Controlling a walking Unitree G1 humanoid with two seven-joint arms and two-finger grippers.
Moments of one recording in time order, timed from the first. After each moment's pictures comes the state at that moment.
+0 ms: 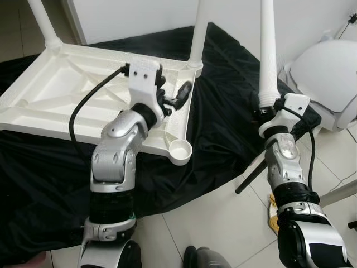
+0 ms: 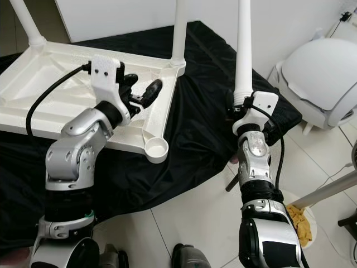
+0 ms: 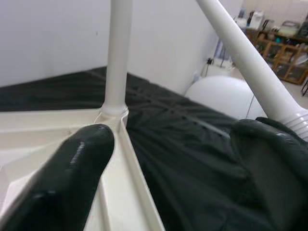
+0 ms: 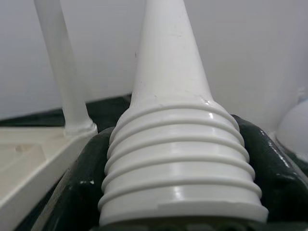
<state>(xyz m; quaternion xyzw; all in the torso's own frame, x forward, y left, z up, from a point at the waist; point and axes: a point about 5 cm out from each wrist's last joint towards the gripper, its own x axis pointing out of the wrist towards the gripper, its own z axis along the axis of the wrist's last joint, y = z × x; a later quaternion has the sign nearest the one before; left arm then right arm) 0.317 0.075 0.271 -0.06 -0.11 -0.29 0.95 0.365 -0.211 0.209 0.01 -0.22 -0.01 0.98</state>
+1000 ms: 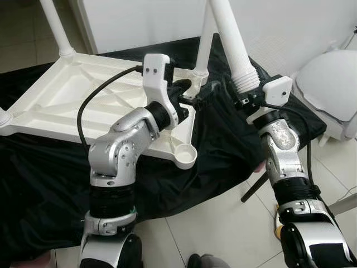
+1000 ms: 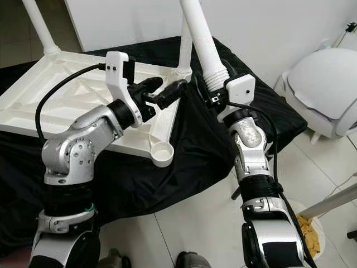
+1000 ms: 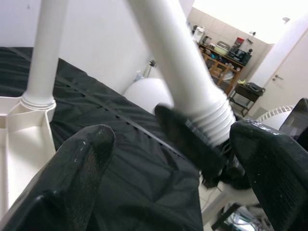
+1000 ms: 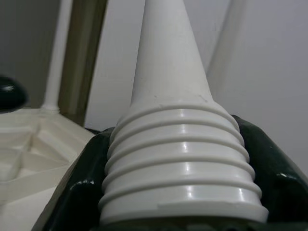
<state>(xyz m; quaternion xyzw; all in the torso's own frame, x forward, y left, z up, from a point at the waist) 0.308 0.051 0.279 -0.17 -0.05 -0.41 0.89 0.352 -0.155 0.242 -0.14 -0.31 0.21 0.92</state>
